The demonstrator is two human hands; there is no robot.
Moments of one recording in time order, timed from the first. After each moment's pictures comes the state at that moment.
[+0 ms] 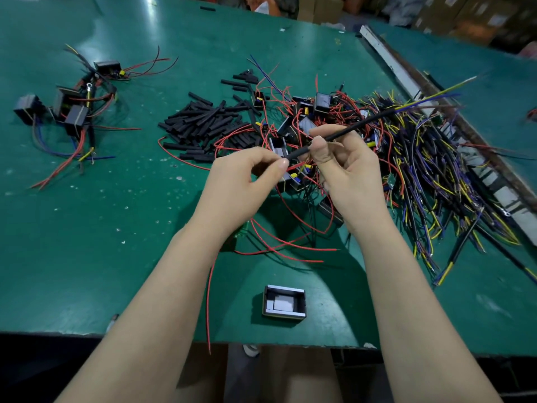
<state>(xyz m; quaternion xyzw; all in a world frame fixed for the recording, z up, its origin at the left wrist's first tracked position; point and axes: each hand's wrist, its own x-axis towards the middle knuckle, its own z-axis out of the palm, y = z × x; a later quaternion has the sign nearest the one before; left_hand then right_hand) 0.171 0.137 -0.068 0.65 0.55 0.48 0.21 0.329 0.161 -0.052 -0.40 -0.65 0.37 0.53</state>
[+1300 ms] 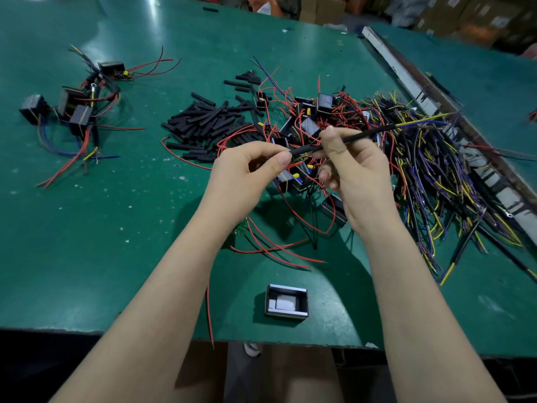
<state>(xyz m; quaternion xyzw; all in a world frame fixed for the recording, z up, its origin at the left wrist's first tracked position) 0.172 0.145 -0.074 0.59 0.50 0.55 0.31 0.330 0.165 -0.052 -0.40 -0.53 0.46 0.58</state>
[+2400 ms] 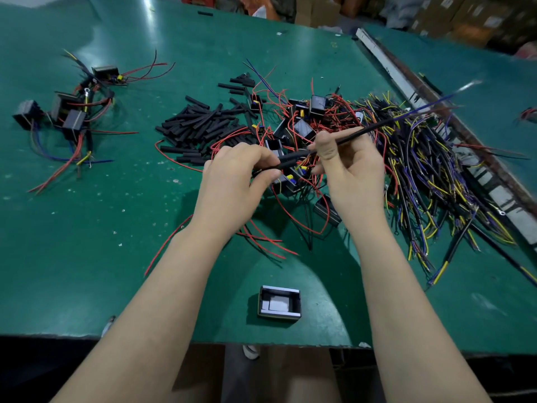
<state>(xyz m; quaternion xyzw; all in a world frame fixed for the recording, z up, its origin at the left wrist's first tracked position) 0.171 0.141 -0.073 0.70 0.57 0.42 0.11 0.334 0.166 -0.058 -0.46 -0.62 0.26 0.57</state>
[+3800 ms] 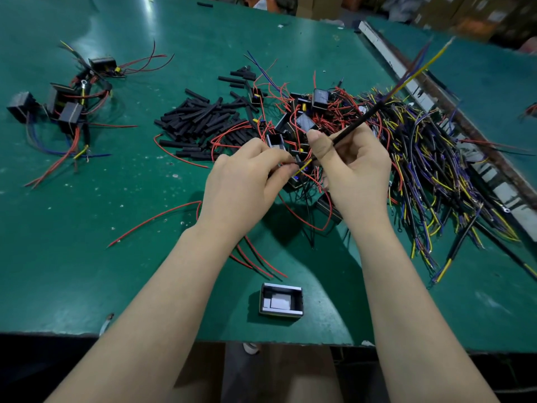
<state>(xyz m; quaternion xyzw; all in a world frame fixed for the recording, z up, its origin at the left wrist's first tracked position) 0.183 0.133 -0.071 0.72 0.54 0.44 0.03 0.330 0.162 -0.056 -0.49 -0.62 0.22 0.57</state>
